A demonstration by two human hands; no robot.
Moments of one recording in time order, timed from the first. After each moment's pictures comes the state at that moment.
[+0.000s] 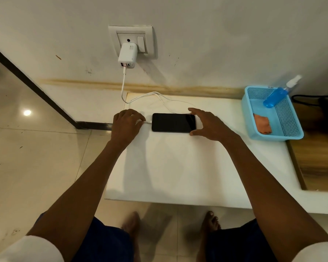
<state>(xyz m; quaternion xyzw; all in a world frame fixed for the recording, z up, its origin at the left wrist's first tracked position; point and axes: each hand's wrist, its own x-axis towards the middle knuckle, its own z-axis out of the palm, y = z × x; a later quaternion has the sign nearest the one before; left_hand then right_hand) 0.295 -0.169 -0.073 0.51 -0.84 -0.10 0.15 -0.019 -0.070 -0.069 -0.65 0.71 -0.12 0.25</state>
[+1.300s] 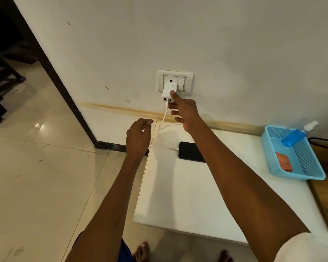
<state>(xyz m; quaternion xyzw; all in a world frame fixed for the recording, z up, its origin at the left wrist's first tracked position) 0.339 -0.180 0.004 0.58 -0.60 -0.34 0.43 0.171 -0.208 0.070 -0.29 0.67 -0.49 0.47</state>
